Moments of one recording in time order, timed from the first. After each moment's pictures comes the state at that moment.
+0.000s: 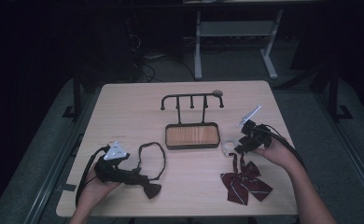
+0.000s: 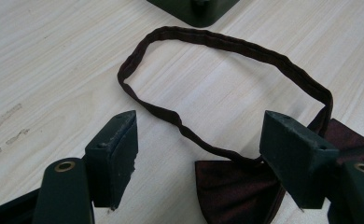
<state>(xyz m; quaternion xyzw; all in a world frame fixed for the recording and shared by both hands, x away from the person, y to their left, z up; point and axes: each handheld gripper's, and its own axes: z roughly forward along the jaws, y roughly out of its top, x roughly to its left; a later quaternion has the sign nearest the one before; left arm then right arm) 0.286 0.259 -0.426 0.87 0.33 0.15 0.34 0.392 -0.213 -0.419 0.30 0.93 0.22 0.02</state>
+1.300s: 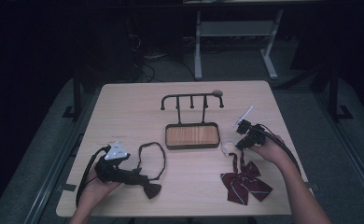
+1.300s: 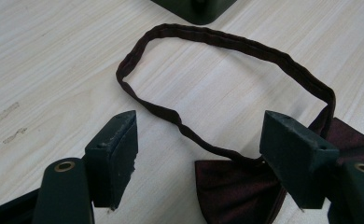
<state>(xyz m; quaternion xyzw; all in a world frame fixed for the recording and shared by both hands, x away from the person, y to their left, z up) 0.286 0.258 -0.427 0.87 0.33 0.15 0.33 0.411 -0.205 -0.441 0.33 0.93 0.16 0.03</state>
